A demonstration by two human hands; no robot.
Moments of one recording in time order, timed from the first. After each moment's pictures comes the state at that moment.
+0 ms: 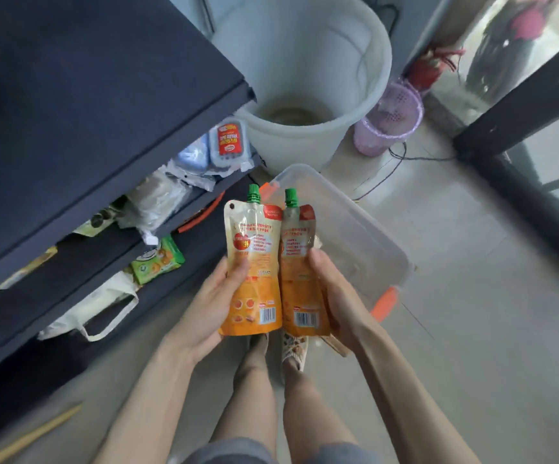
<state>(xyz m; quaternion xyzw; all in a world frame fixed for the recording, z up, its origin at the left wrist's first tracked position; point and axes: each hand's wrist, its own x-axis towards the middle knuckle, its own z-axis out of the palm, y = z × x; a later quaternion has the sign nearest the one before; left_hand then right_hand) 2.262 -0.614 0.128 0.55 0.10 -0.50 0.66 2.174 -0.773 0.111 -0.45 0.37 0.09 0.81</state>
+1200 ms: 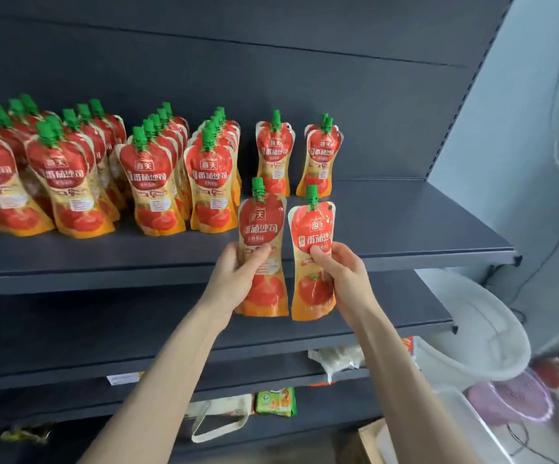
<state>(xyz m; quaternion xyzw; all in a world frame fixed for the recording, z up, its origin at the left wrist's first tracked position) 2.359 -0.241 0.385 0.67 0.02 -0.02 0.75 2.368 -0.424 0.380 -0.66 0.02 -0.01 0.75</state>
